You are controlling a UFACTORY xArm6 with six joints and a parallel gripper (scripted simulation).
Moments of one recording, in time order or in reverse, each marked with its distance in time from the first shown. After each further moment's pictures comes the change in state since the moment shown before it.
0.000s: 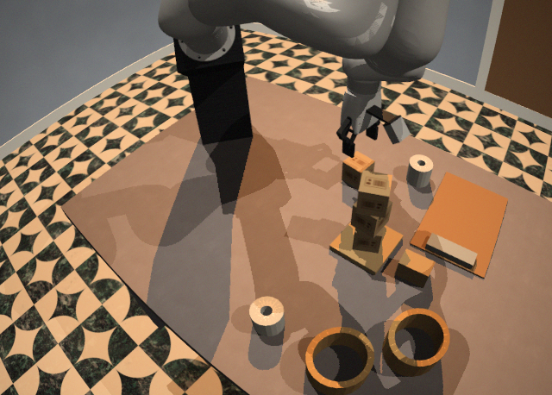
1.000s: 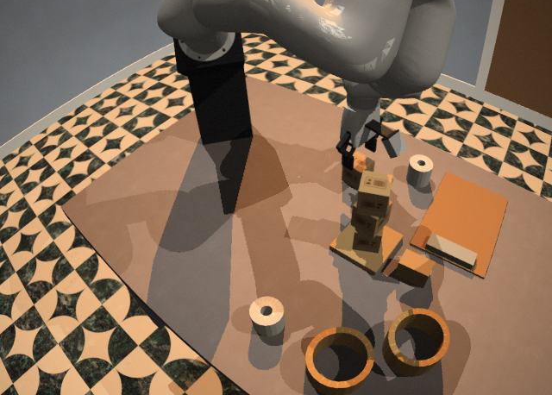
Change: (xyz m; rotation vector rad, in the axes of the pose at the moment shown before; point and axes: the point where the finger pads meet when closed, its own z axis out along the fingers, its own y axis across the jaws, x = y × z) arm 0.000 0.000 0.038 0.000 0.000 0.000
